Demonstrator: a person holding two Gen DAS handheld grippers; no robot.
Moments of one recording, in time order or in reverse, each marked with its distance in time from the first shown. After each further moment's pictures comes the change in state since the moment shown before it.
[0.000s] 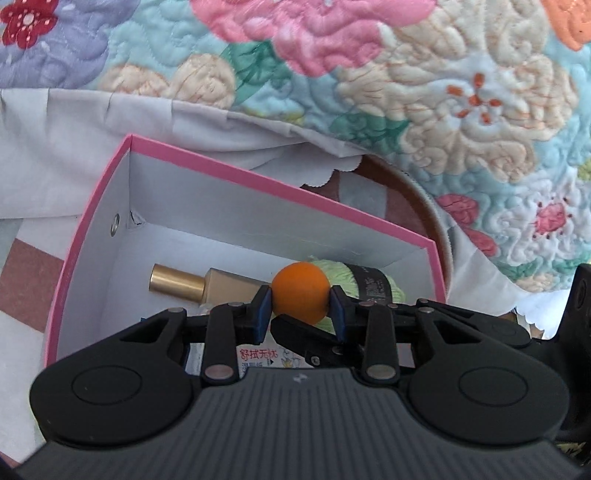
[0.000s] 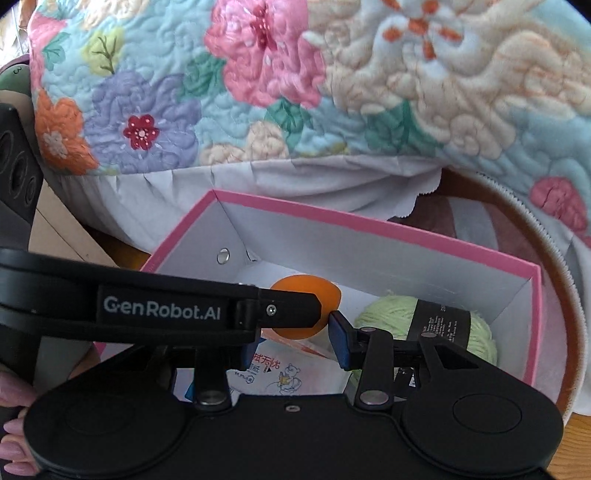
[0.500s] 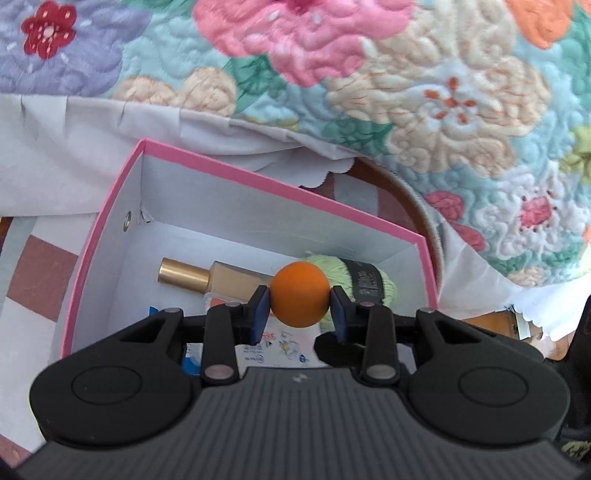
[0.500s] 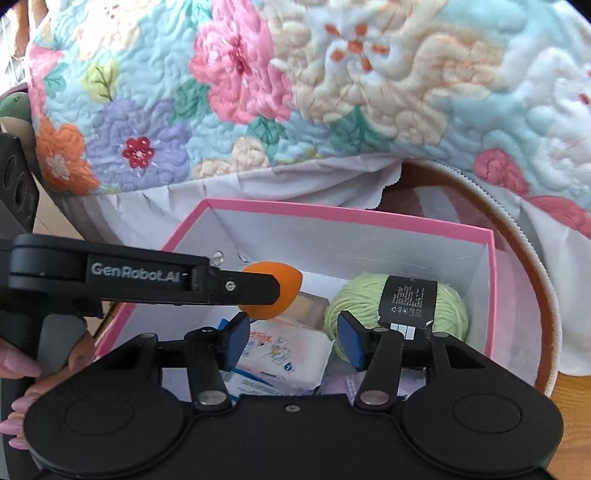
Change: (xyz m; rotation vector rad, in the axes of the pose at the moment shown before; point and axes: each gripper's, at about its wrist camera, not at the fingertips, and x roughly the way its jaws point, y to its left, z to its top) left arm -0.026 -0.010 -0.006 0.016 -0.038 -0.004; right arm -0.039 -0.007 -0.024 0.076 -0.070 -0.016
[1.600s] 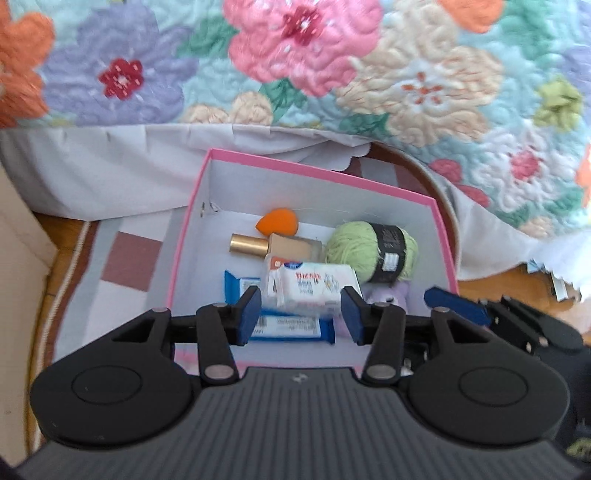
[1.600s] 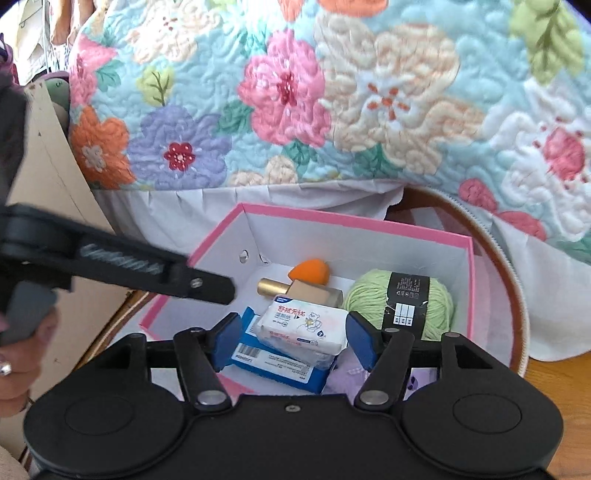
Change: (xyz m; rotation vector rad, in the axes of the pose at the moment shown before) left arm -0.088 -0.009 -0.040 0.110 0.001 0.177; right arm -0.060 0.045 -0.029 -0.075 -0.081 -0.071
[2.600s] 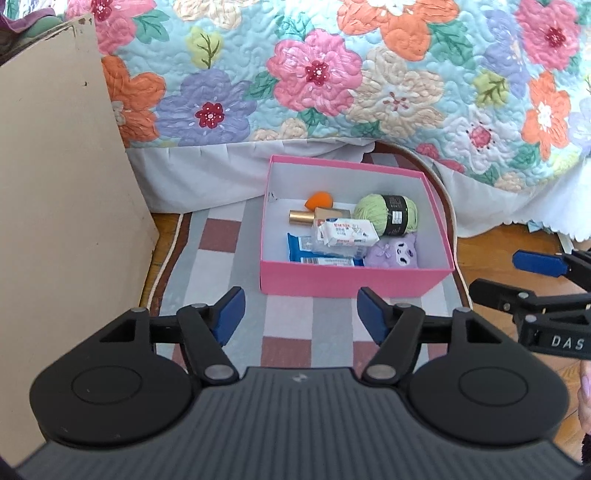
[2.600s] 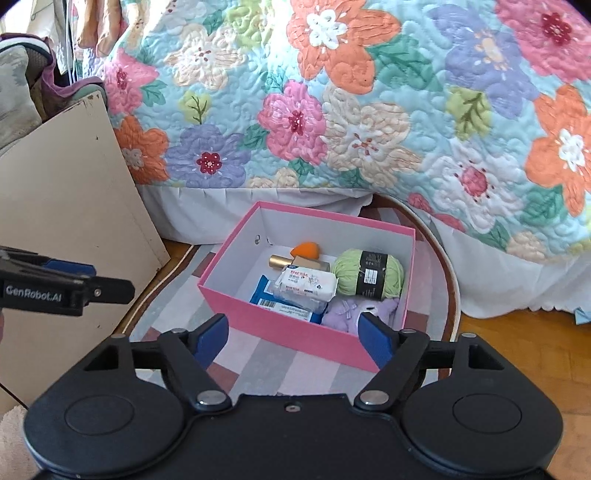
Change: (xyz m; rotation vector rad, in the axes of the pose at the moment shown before) left arm -0.160 0.004 -0.075 0.110 -0.046 0.137; right arm -0.145 0.044 -0.013 -0.014 0.042 -0.093
